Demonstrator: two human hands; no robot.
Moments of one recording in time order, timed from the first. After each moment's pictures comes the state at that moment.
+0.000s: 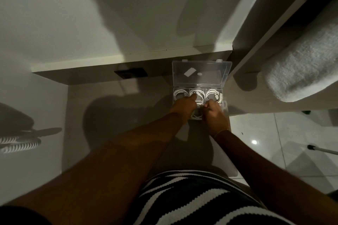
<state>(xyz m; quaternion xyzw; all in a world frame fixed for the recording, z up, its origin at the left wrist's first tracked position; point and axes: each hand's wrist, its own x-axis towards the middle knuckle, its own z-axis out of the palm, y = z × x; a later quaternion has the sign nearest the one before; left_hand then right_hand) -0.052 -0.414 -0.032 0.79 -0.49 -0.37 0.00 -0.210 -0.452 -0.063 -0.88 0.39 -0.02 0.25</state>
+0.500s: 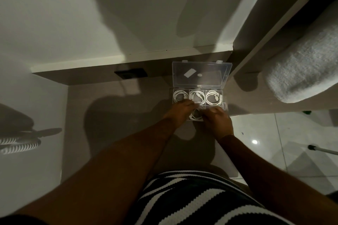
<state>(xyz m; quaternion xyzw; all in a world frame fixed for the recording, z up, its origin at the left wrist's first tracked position) -0.037 -0.377 -0.042 0.71 -0.63 -0.30 0.07 -0.226 -0.455 -0.052 -0.89 0.37 -0.03 0.26</state>
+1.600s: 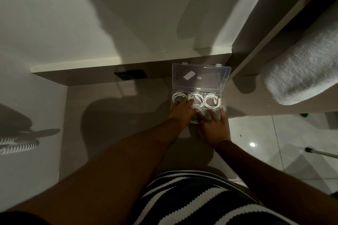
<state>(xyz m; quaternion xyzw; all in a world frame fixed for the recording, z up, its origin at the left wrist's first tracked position) -0.054 -0.391 -0.039 0.73 -0.63 -0.25 -0.08 -0.222 -0.435 -0.039 -0.93 0.29 0.20 0.08</state>
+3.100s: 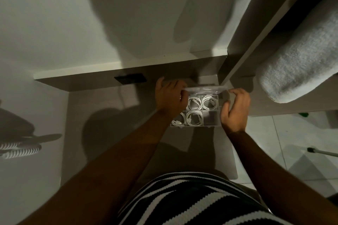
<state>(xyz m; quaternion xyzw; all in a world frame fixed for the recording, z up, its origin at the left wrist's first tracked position) -0.016 -0.399 0.015 0.83 -0.52 0.04 0.20 -0.237 -0.494 -0.029 -0.78 0.49 -0.31 0.24</state>
